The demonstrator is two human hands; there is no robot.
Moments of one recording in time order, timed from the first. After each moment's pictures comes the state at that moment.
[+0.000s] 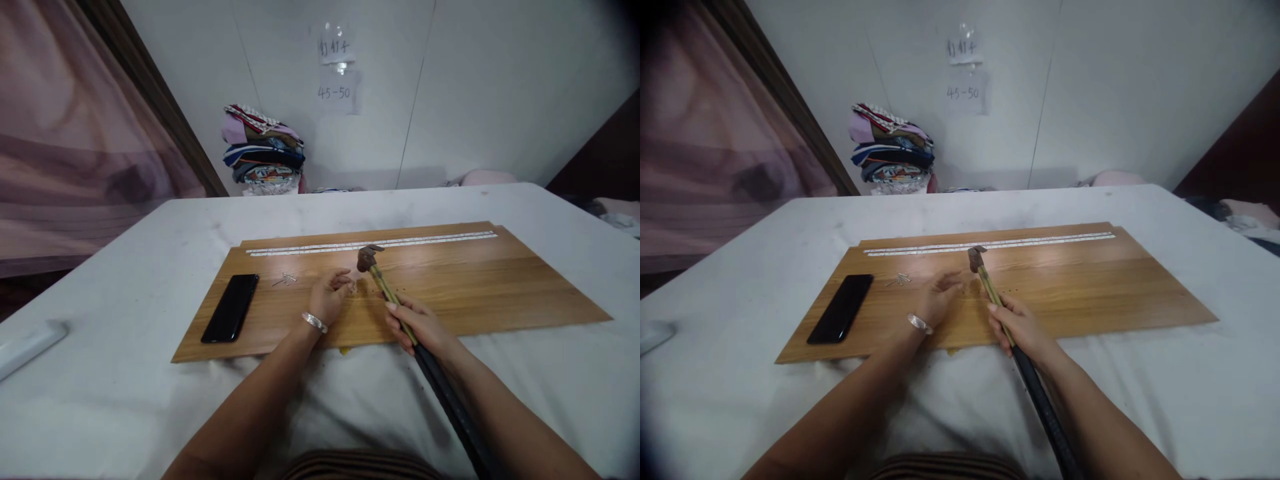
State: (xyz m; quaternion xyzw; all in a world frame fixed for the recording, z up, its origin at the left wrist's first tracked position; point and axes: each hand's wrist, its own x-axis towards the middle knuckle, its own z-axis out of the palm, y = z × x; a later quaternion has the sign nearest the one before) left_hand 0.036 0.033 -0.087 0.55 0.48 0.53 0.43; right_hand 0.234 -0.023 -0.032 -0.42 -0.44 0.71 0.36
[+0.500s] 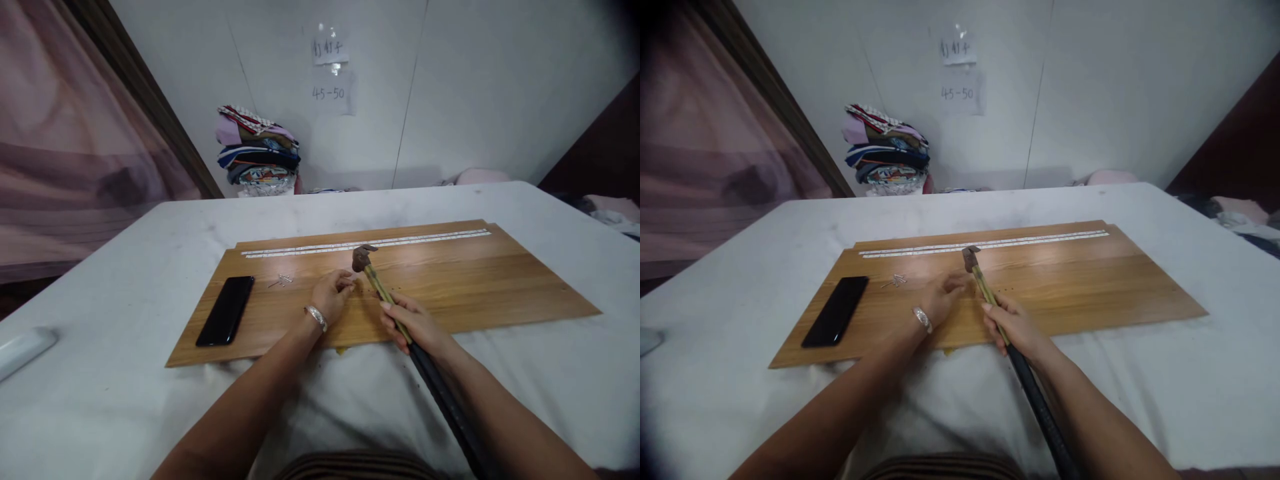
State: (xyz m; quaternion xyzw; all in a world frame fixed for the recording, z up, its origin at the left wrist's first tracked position) left_hand 0.042 0.038 -0.089 0.66 0.52 0.43 0.34; right_hand 0.235 -0.022 -0.035 -0.40 -0.45 0.71 0.36
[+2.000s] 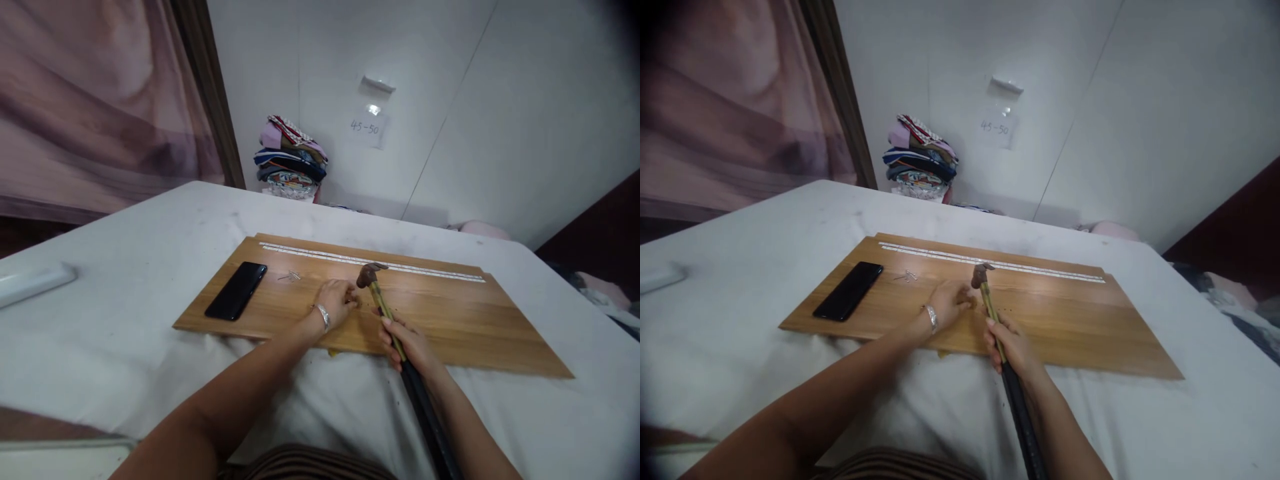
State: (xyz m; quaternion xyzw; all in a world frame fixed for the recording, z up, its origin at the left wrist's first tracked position) left_hand 0.048 0.033 -0.076 0.73 0.59 0.31 0.17; right_hand 0.238 -0.025 -0.027 -0.43 -0.43 0.72 0.34
